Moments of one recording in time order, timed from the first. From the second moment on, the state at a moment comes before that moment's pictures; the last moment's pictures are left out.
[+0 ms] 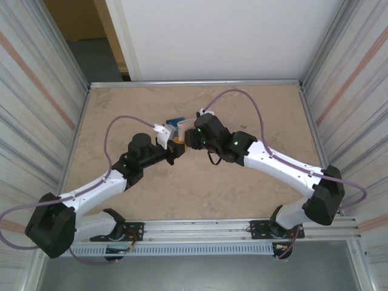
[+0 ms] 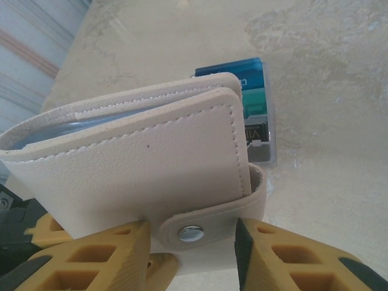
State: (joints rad) left arm -0.62 1.15 0.58 0.33 0.35 -0.21; right arm 0.93 1.45 1.28 -0.51 0.23 0.69
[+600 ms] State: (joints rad) left arm -0.62 1.15 0.58 0.31 0.33 -0.23; right arm 0.91 1.45 1.27 -0.50 0.20 0.69
